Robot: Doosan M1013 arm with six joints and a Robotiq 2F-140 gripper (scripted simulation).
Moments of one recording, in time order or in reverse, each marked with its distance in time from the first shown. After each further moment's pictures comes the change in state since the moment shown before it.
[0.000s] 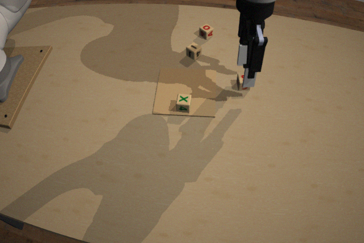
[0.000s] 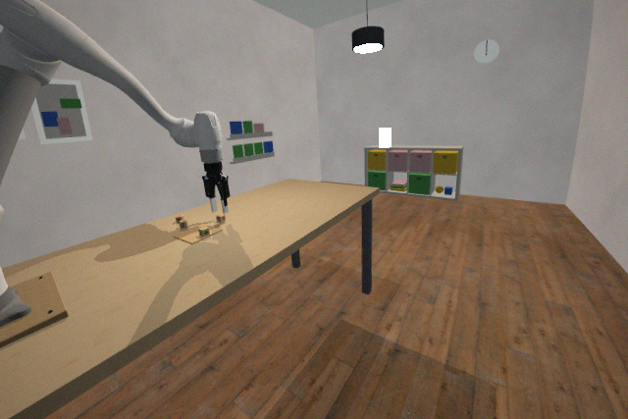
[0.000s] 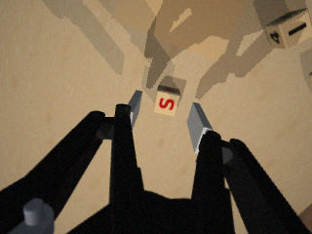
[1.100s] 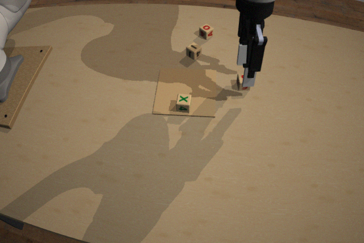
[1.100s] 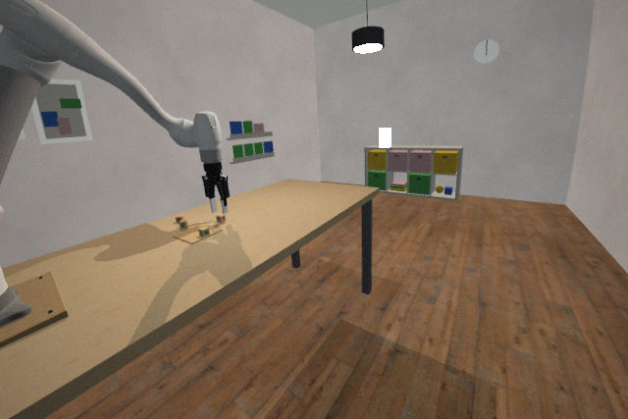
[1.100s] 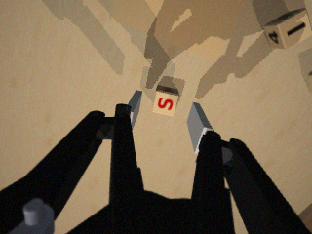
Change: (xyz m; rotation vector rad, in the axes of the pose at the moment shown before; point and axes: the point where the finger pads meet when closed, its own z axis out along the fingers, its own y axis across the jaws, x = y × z) arm 0.000 0.002 0.000 0.000 0.001 0.000
